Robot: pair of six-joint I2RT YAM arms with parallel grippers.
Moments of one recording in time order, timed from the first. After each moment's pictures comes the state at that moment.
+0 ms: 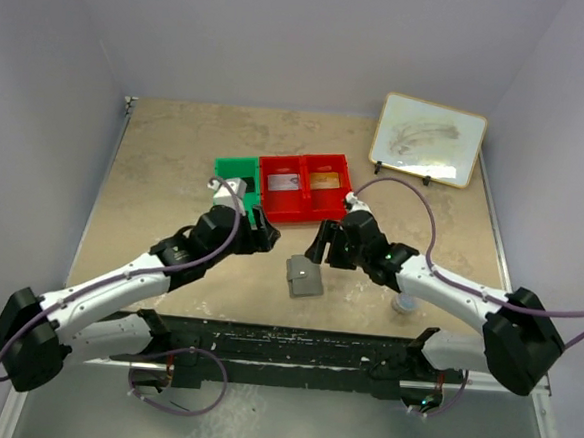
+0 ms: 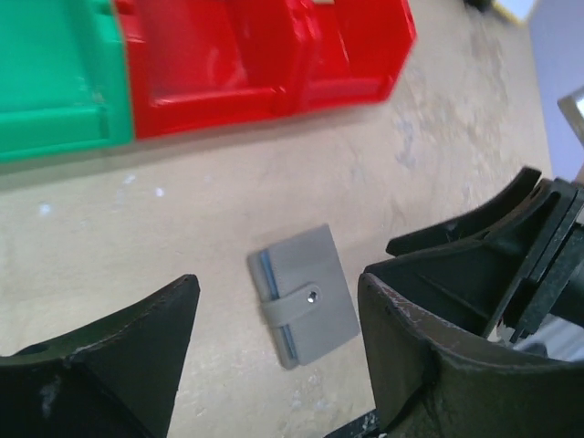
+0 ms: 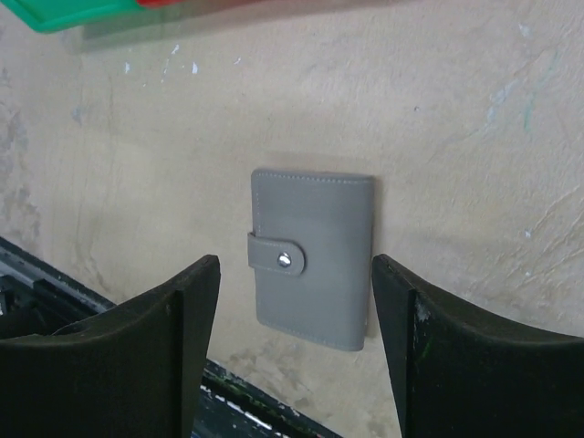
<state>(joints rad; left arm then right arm) -0.79 0.99 0.66 -0.18 -0.29 -0.79 0.73 1.29 0.71 -0.18 0.03 0.75</state>
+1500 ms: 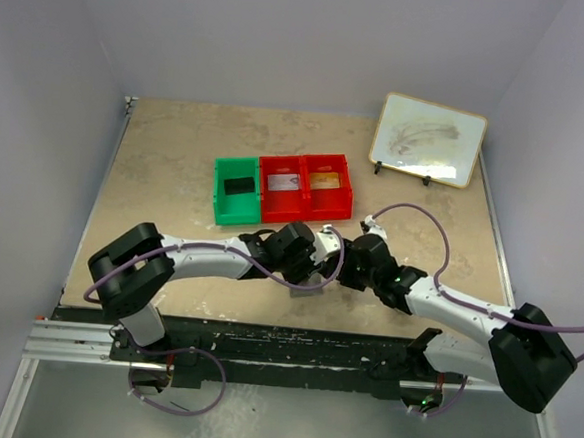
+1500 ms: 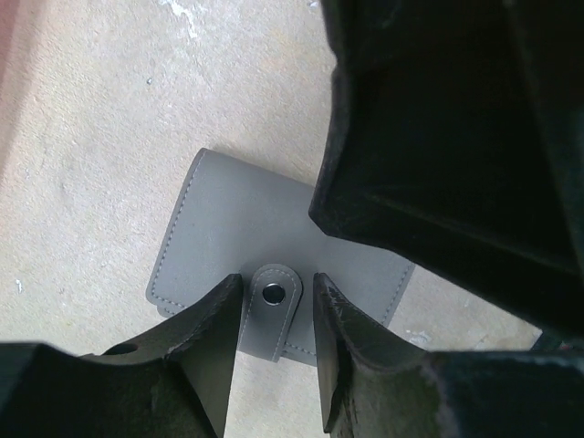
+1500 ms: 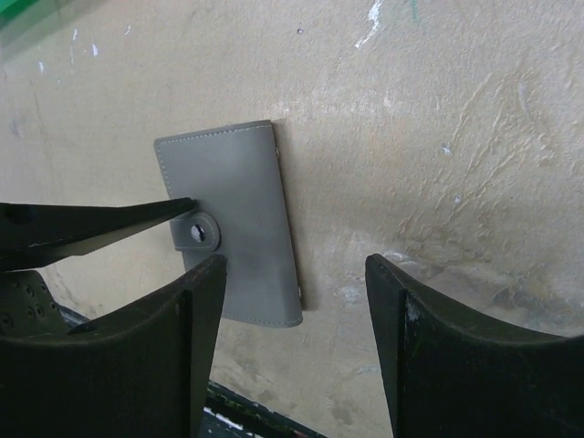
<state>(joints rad) -1.00 1.65 0.90 -0.09 0.04 0.05 0.73 1.14 0.44 -0.09 0.09 0.91</state>
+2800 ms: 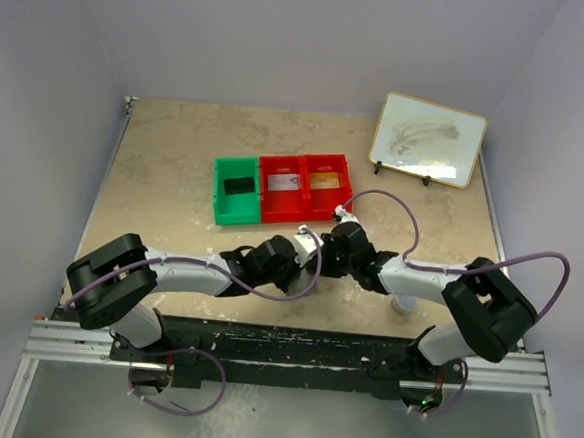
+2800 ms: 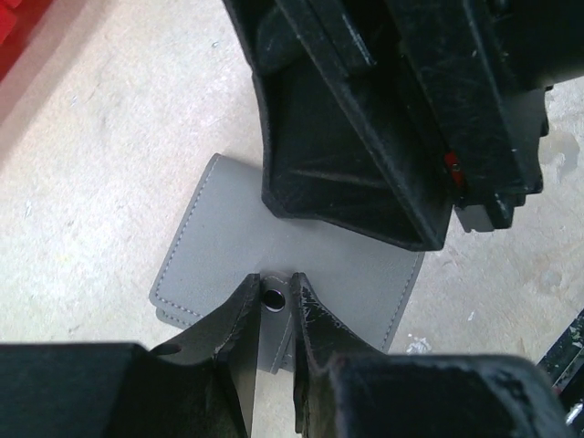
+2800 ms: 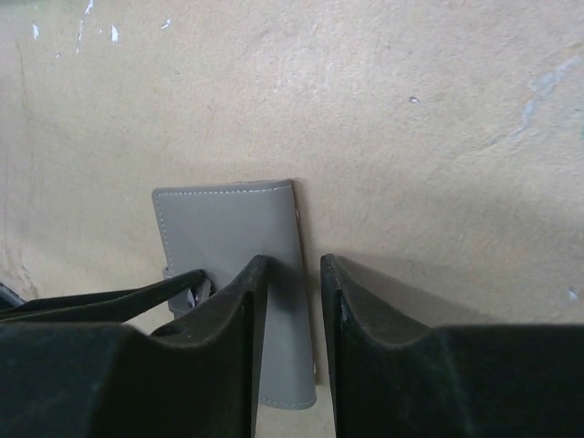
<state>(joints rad) -1.03 1.54 0.67 0.17 -0.09 -0.13 0.73 1.46 0.56 0.10 0.00 0.74</state>
